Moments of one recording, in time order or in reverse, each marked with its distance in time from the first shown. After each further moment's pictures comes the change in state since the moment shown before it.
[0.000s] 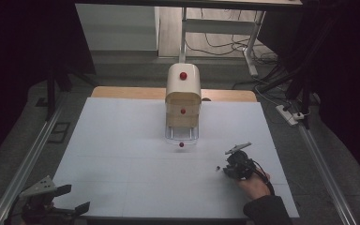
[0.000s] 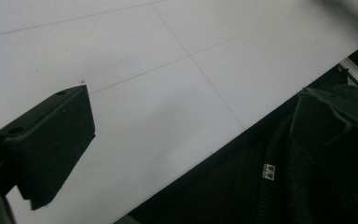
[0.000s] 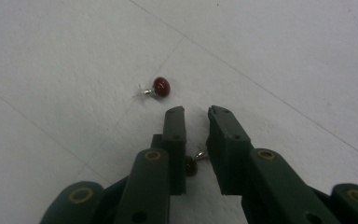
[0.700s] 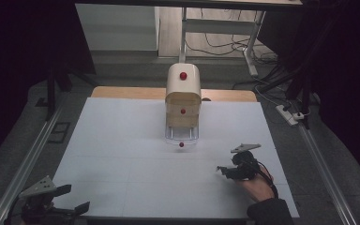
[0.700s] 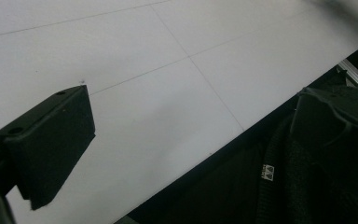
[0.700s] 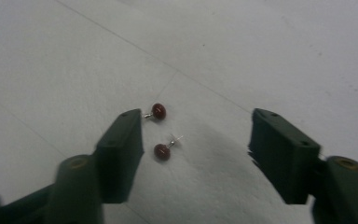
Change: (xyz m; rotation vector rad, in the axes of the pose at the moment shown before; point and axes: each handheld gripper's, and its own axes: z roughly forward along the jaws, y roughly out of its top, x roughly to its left) left arm 0.000 0.000 0.000 -0.006 -0.004 -0.004; right arm -0.004 -0.006 -0.012 -0.150 0.027 0.040
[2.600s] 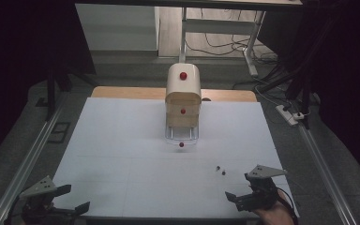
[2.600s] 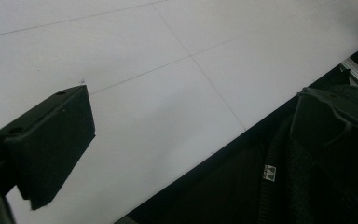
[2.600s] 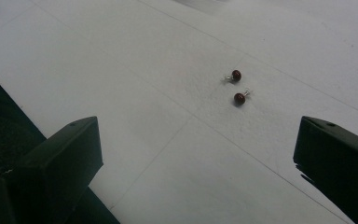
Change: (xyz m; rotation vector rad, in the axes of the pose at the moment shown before) left arm -0.001 0.000 0.000 0.004 0.010 0.003; right arm 0.035 -0.048 -0.079 -0.155 0.134 -0.024
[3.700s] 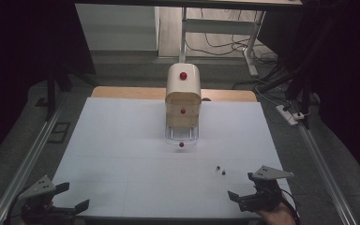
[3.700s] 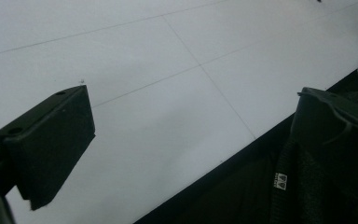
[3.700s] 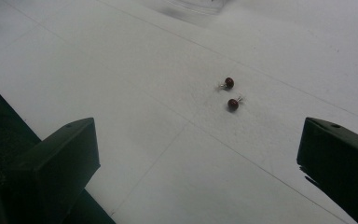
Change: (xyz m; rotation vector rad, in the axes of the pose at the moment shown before) left arm -0.002 0.000 -0.001 -0.034 0.047 0.011; right arm -0.003 -0.005 -0.007 -0.058 -0.007 0.032
